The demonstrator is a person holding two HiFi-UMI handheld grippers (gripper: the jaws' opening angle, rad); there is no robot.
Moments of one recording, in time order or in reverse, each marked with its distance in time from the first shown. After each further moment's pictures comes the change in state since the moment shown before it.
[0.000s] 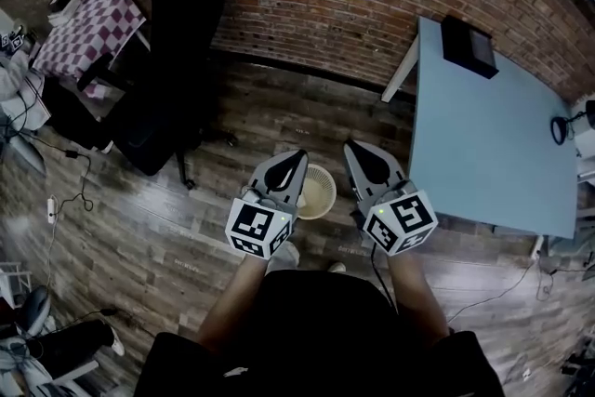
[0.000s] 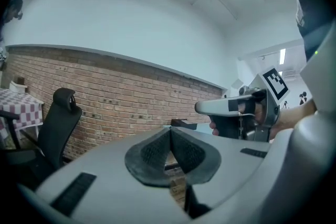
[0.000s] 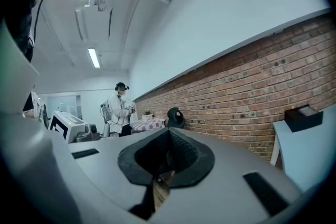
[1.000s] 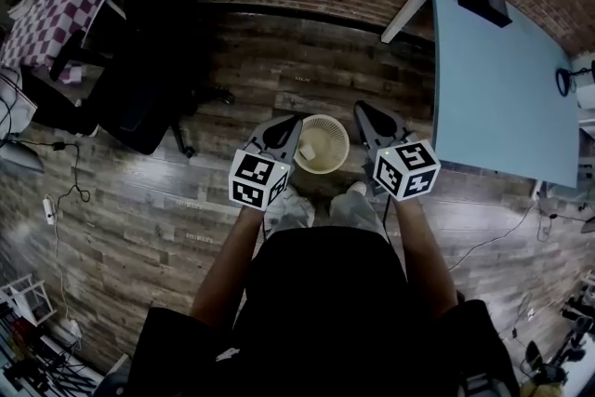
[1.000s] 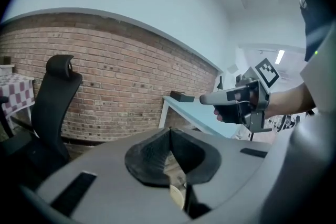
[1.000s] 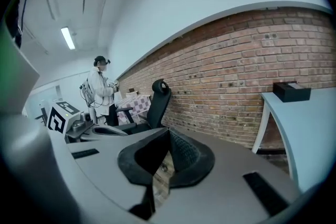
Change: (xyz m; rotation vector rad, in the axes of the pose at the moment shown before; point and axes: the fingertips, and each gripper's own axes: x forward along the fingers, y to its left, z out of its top) left arm -0.007 0.117 -0.121 -0.051 0.275 -0.135; right arm 0.087 -0.012 -0.123 0.078 0.267 -0.181
